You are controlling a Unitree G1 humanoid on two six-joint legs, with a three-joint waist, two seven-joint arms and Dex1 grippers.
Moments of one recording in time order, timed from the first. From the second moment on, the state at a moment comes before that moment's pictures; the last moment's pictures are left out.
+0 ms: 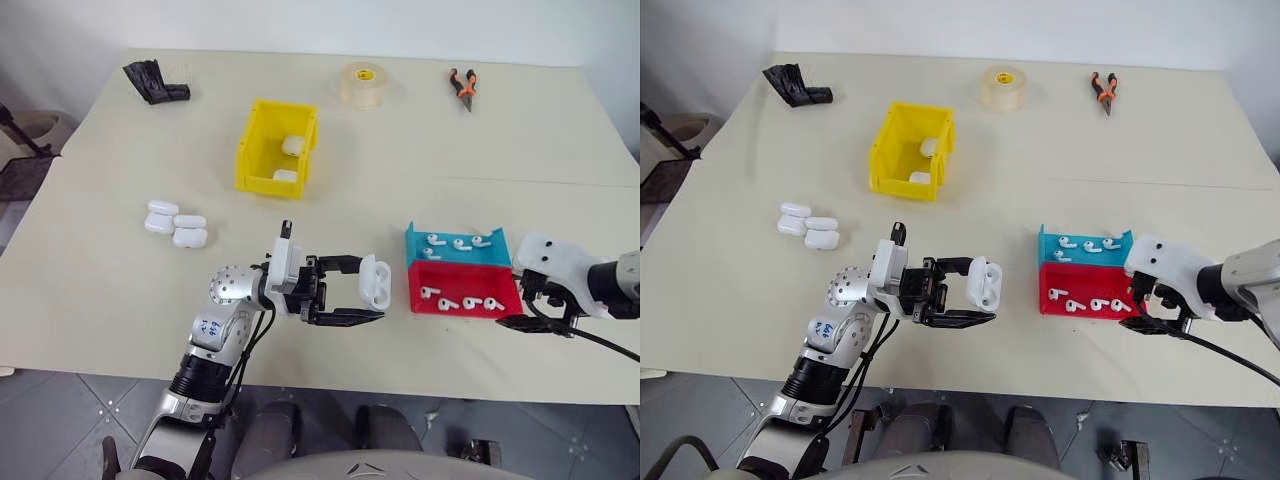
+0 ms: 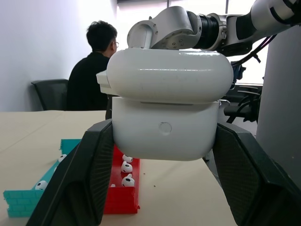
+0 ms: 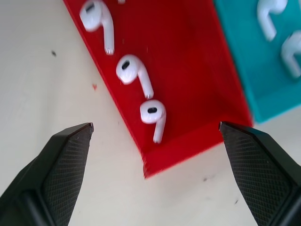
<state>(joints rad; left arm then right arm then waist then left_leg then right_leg) -0.40 0.20 -0.18 0.01 -0.49 0.01 -1.23 -0.22 -1.35 0.00 -0.37 0.28 0.83 1.12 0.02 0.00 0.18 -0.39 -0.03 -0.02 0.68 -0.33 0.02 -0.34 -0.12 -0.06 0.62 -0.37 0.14</state>
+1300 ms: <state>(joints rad) -0.40 0.20 -0.18 0.01 -0.49 0.01 -1.22 -0.30 -1.25 0.18 -0.24 0.17 0.74 1.14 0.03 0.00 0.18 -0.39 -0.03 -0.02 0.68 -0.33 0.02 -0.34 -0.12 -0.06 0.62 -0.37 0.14</state>
